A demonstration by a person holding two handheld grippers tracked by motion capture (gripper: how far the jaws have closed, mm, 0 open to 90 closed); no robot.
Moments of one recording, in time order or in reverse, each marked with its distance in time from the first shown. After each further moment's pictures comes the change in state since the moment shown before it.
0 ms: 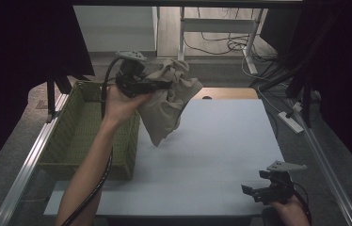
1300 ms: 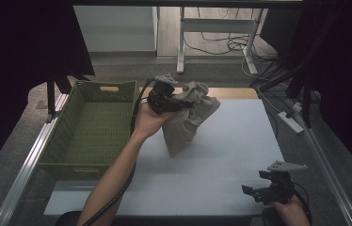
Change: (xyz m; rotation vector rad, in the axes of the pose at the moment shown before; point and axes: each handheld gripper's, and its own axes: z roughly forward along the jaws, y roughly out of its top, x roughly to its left) left arm -0.008 -0.036 0.098 0.090 -0.013 0.001; right arm -0.001 0.000 0.000 -0.001 0.016 0.007
